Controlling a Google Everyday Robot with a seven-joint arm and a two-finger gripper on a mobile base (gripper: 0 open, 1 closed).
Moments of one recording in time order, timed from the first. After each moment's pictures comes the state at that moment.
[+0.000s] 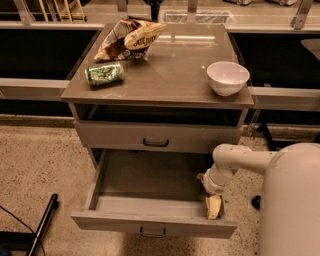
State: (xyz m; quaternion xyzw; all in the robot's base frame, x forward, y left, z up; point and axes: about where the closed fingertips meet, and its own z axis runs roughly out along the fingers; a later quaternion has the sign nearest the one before) arm 0.532 -0.181 0.402 -0.72 0.68 0.13 0.07
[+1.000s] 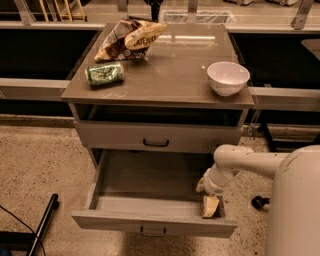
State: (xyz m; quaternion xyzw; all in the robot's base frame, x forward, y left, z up) arm 0.527 -0.178 0.415 -0.71 0.69 0.12 0.09
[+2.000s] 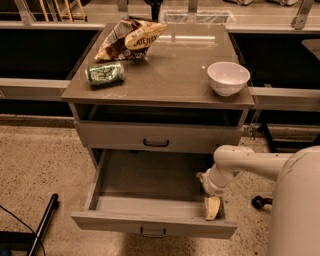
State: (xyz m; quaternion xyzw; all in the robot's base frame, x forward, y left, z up) arm 0.523 -0.176 0.419 -0.71 0.69 0.12 0.09
